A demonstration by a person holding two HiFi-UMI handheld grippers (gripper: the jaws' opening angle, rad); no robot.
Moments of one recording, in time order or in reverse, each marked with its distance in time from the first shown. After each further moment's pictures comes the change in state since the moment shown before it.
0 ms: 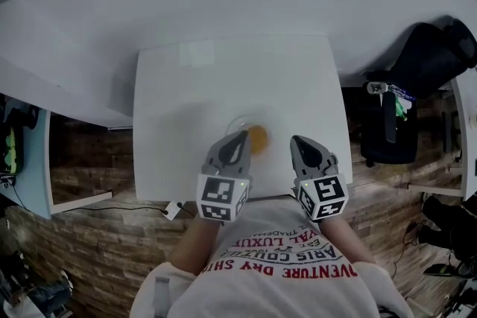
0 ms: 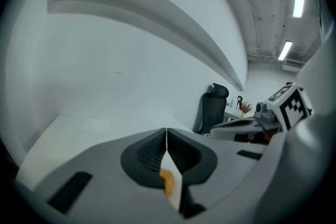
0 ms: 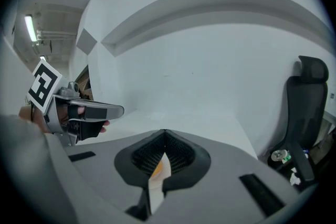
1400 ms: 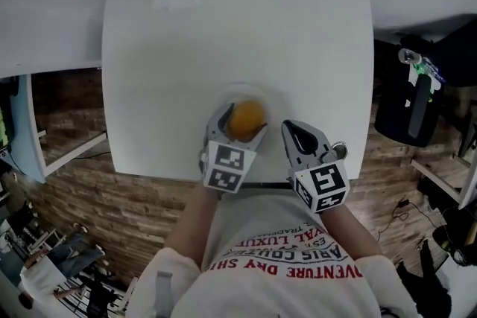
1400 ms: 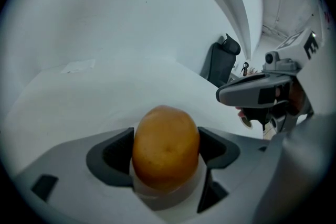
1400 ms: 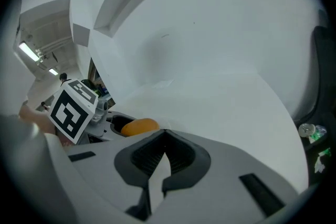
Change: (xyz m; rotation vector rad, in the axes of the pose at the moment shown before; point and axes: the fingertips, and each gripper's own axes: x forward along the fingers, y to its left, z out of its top) left arm 0.099 0.004 -0.178 -0.032 0.507 -0.027; right arm 0.070 -0.018 -0.103 0.099 0.290 0.227
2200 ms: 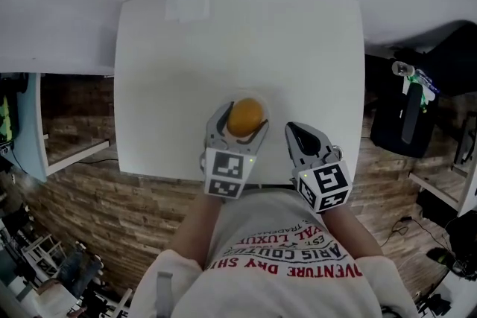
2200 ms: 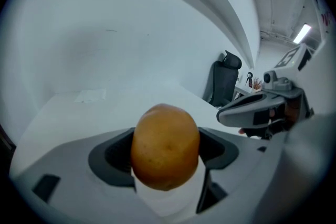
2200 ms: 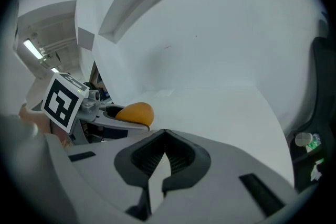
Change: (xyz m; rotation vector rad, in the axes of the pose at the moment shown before) left arm -0.046 0.000 0.061 0.027 -0.205 0.098; right arm -0.023 0.001 0.026 -0.033 -0.059 -0.006
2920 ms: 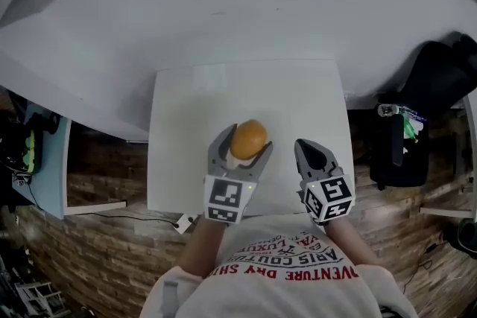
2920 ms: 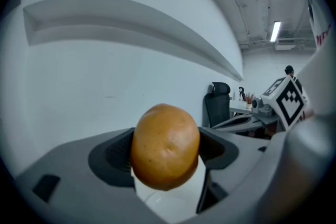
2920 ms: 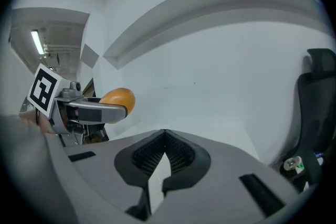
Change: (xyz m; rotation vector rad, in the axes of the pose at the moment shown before) left arm -0.113 -0.002 0.142 0.178 -0.373 0.015; right arm -0.061 0.019 0.107 -0.063 -0.315 -0.121
